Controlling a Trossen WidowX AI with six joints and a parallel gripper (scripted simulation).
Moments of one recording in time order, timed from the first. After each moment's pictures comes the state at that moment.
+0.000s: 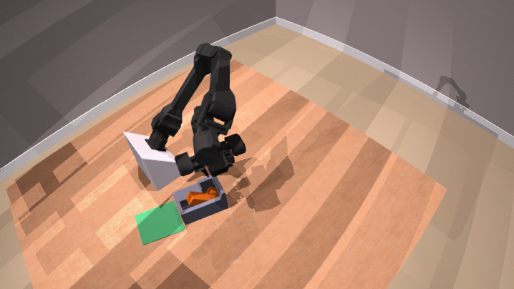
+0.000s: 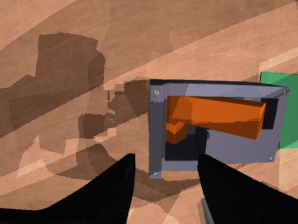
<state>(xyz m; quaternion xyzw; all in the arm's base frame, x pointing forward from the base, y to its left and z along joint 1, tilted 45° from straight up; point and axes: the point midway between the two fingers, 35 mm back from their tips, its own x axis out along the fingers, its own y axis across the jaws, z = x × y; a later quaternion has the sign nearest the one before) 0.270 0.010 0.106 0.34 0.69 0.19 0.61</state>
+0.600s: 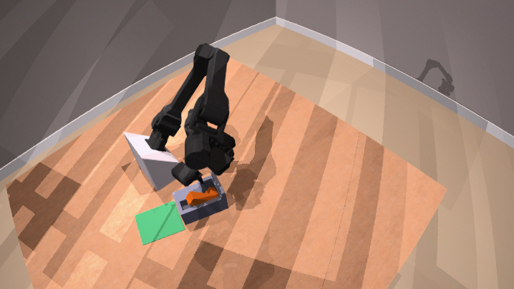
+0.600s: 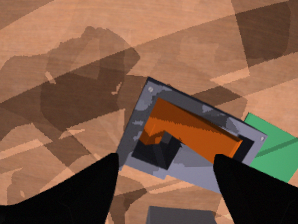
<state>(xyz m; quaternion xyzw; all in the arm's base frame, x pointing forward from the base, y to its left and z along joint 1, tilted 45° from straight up) 0.271 -0.004 0.094 0.21 0.63 0.33 0.67</state>
